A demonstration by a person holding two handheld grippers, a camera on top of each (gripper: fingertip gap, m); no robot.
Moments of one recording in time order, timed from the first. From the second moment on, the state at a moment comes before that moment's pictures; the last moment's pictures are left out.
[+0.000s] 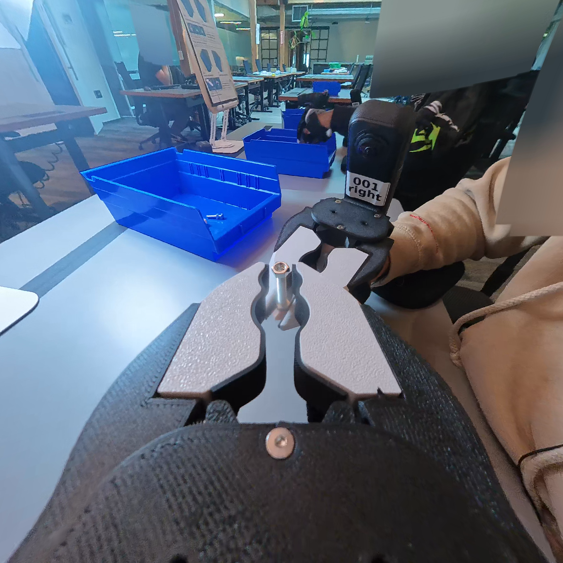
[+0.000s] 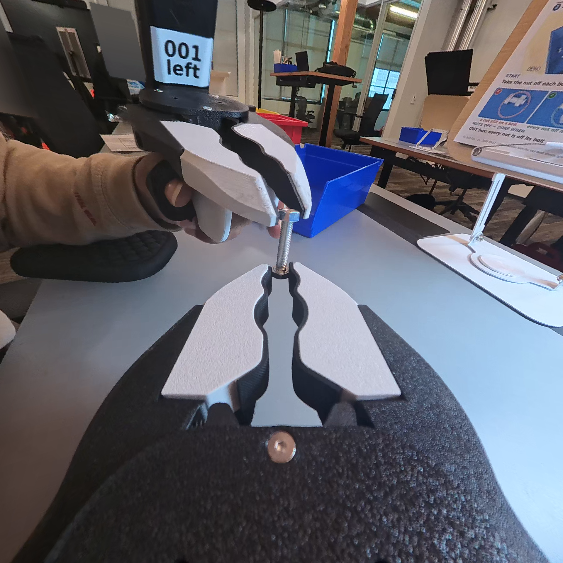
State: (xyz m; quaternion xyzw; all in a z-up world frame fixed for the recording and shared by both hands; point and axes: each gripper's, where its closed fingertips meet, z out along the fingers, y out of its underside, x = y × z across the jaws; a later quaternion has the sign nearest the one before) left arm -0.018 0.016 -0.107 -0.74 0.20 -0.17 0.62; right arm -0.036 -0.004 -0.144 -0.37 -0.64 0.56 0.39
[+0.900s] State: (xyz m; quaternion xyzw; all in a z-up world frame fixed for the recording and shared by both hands) left arm -0.021 0.014 -0.127 -0.75 0.25 -0.09 0.60; right arm -0.037 -0.007 -0.163 -0.38 -0.67 0.53 0.35
